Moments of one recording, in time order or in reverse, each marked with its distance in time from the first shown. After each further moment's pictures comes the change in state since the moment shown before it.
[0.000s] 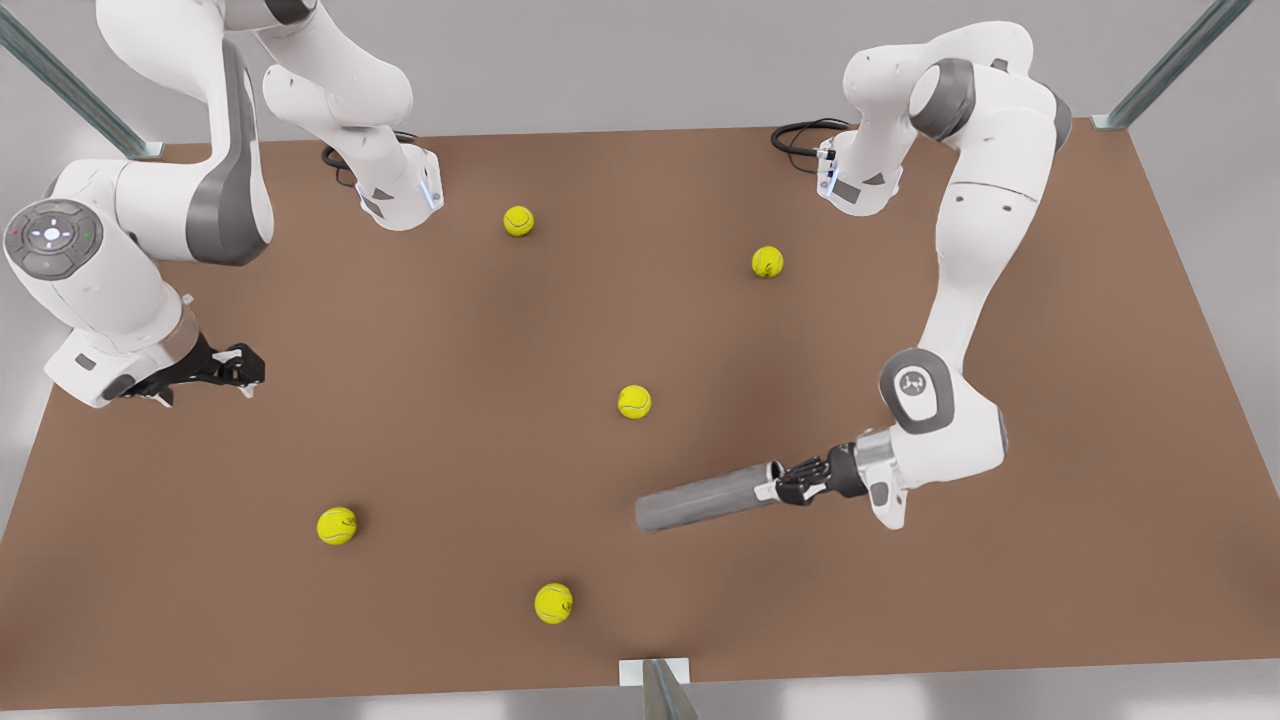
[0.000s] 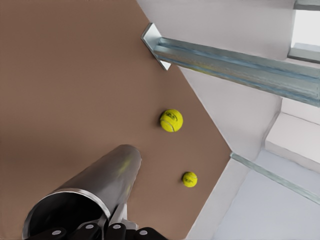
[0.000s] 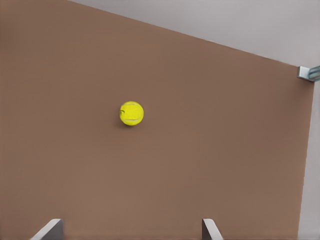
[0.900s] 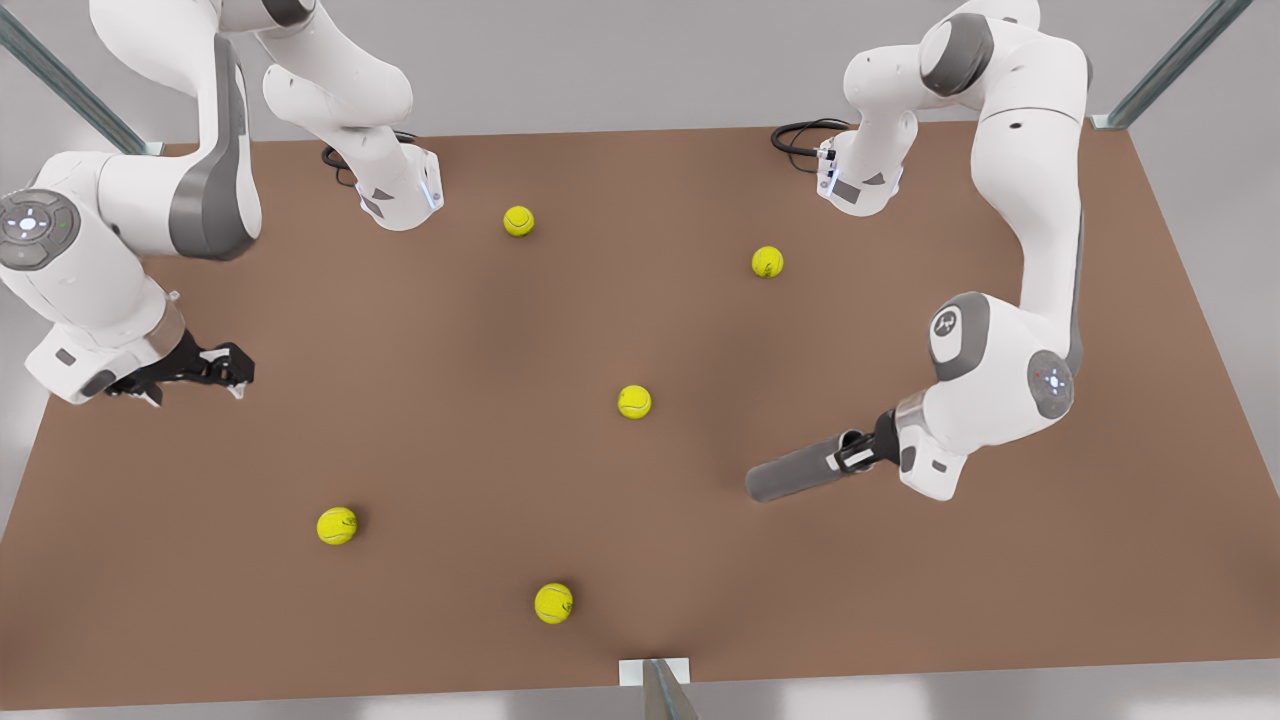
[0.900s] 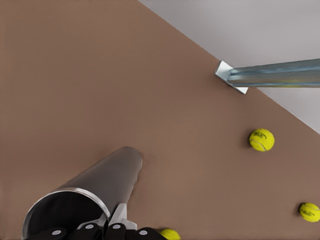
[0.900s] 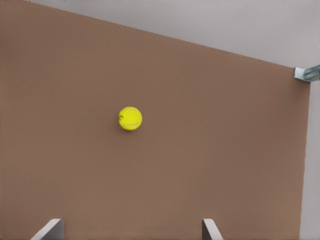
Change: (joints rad) left arm 0.033 -0.167 -0.002 0.050 0.669 -0.258 -0.309; right arm -0.006 -0.002 0.000 0.030 0.014 -0.014 0.008
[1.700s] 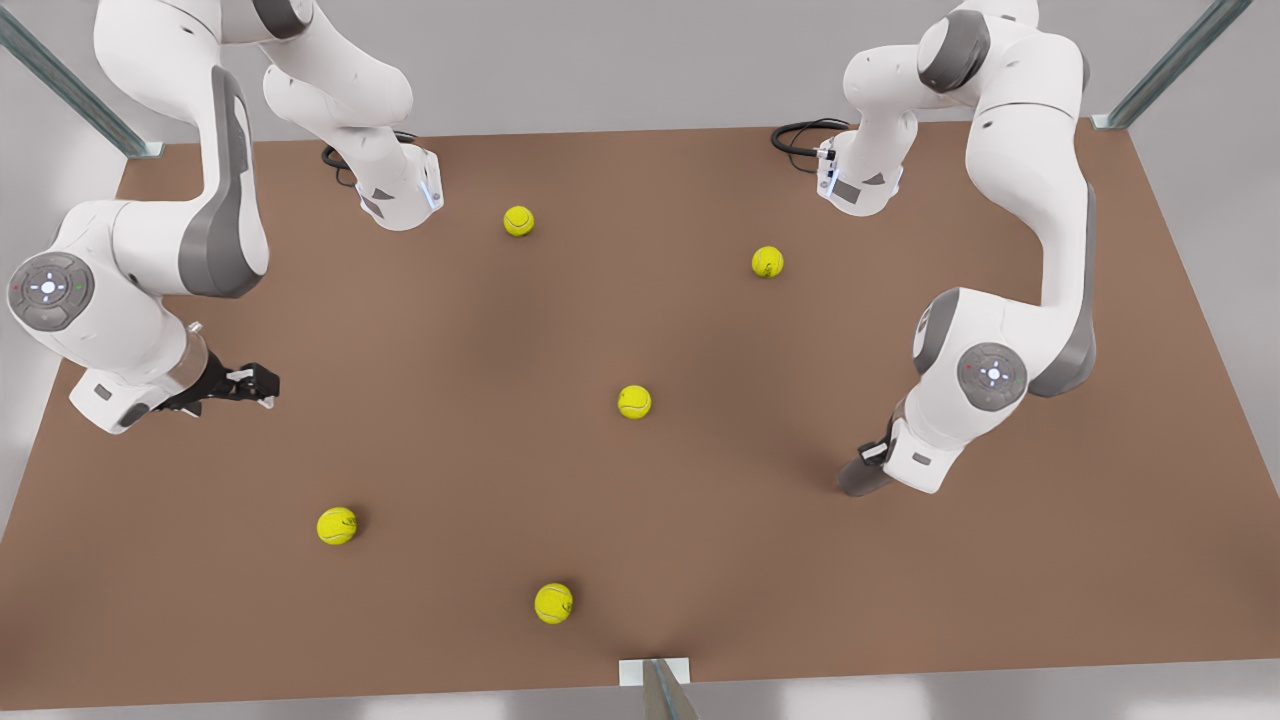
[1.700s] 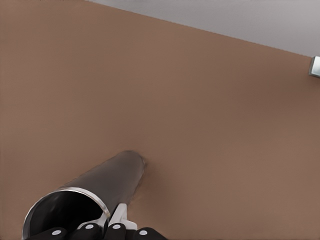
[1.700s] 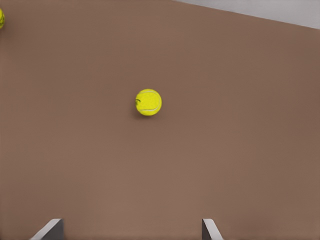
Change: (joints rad) left arm -0.017 -0.004 -0.007 -0.001 0.455 -0.112 0.002; right arm -0.031 0.050 -0.001 -0.064 0.087 0.015 -0.004
